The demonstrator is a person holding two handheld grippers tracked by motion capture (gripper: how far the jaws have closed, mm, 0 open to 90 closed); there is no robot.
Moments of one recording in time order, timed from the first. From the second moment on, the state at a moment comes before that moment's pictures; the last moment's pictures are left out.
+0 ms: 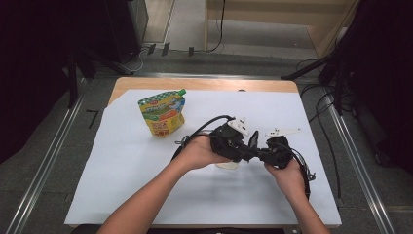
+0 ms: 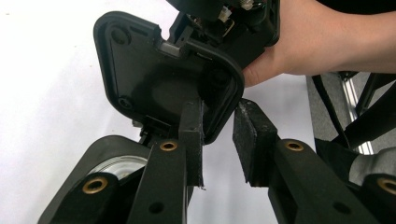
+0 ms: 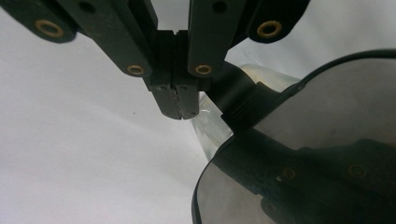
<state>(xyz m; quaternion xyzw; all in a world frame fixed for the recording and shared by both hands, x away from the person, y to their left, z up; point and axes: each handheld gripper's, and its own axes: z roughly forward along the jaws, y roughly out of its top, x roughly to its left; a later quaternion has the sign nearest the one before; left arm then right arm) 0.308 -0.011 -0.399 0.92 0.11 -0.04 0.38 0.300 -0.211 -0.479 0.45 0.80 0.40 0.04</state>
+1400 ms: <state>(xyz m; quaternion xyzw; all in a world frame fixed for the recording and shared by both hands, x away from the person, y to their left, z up) 0.315 0.113 -0.407 0.87 0.25 -0.03 0.43 0.275 -0.207 -0.477 0.43 0.81 0.39 0.02</state>
